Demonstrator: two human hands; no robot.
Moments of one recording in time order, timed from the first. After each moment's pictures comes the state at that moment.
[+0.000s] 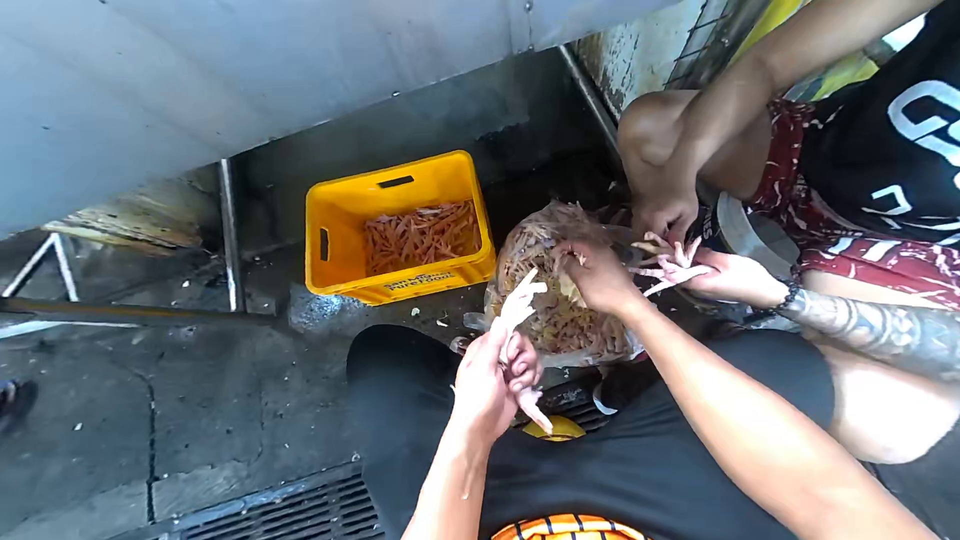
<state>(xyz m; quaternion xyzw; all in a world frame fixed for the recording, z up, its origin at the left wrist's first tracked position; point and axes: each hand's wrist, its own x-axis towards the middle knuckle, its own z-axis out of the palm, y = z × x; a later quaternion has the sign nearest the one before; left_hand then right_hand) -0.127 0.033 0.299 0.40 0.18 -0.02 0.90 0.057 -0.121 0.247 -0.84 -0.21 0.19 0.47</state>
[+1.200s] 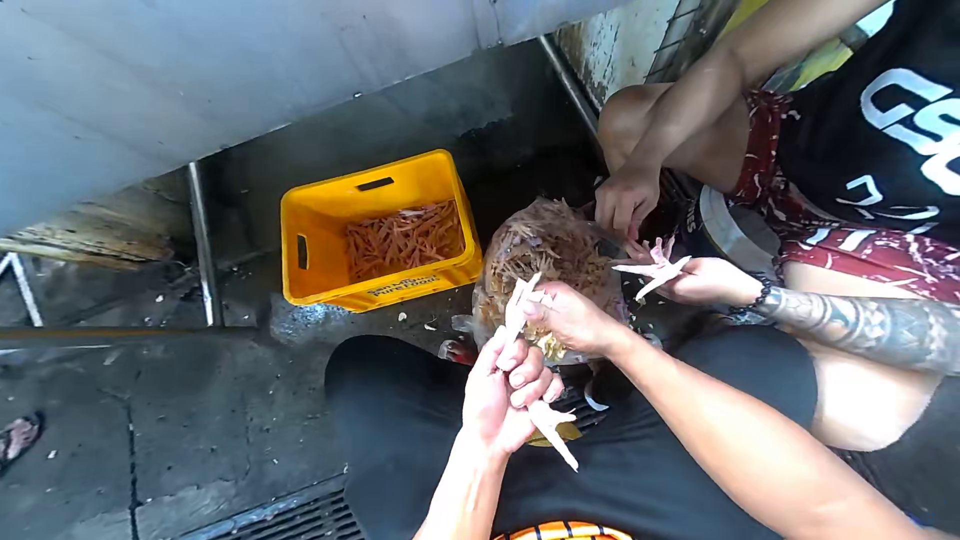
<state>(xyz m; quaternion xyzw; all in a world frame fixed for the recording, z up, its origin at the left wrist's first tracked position) -0.119 0.005 0.279 0.09 0.13 -0.10 0.98 0.015 -0.117 0.254 -0.58 -0.27 0.35 0.69</state>
